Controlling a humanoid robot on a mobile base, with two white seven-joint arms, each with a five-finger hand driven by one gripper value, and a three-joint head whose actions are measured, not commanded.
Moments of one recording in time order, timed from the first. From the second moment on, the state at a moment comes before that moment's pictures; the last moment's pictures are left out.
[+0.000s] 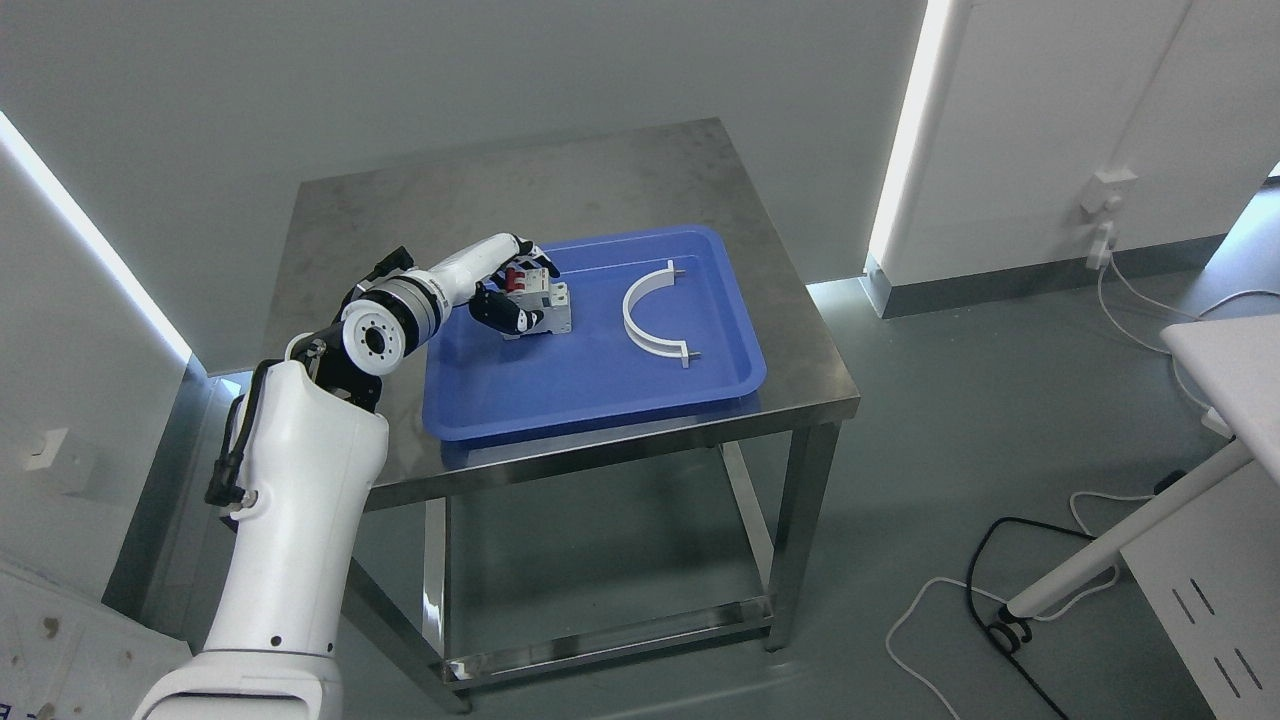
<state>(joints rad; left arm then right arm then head) -1.01 0.11 -0.08 -0.97 -0.85 0.01 -0.65 0.00 0.00 -0.04 -0.16 -0.04 0.13 0.00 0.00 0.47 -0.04</state>
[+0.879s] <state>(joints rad) -0.93 0.04 0.17 -1.14 -0.51 -0.14 -0.42 0.00 0.00 -0.04 -0.16 -0.04 0.13 0.00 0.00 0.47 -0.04</state>
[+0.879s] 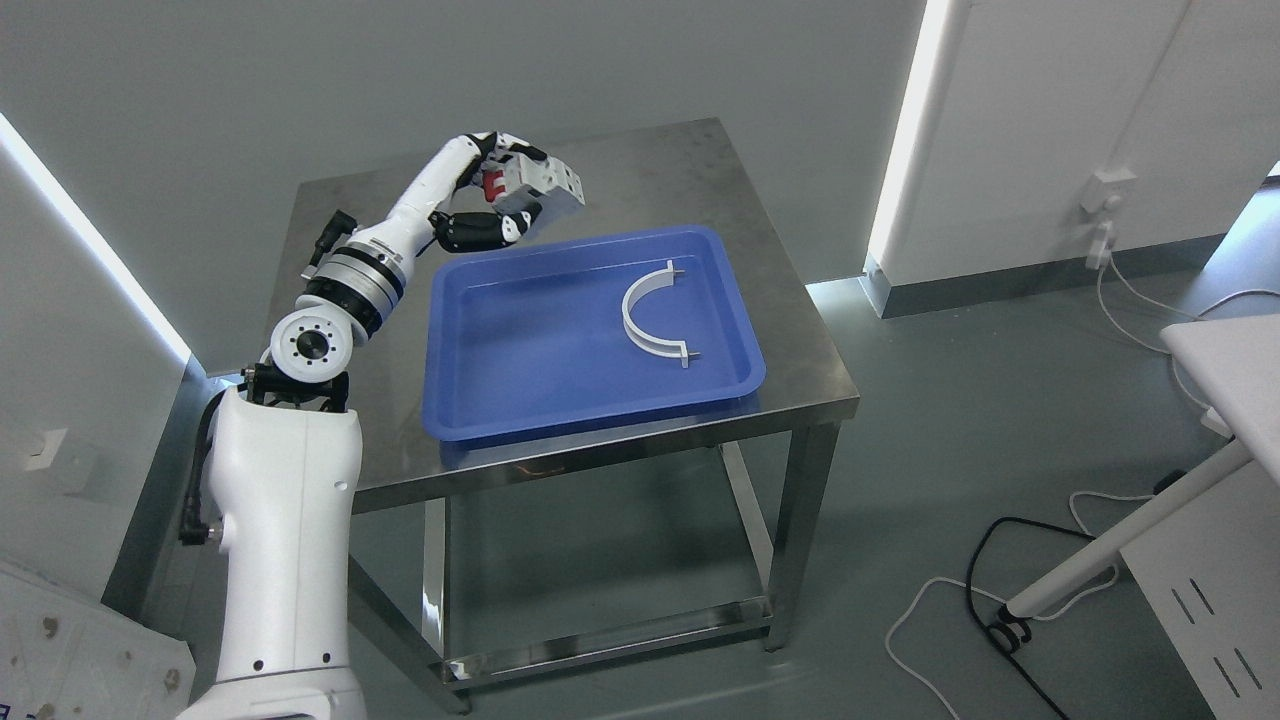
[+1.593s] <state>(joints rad) -0.49 0.01 0.26 -1.52 -0.27 -0.29 -0.20 0.00 0.00 -0.04 -0.16 -0.04 0.11 0.00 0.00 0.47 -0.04</state>
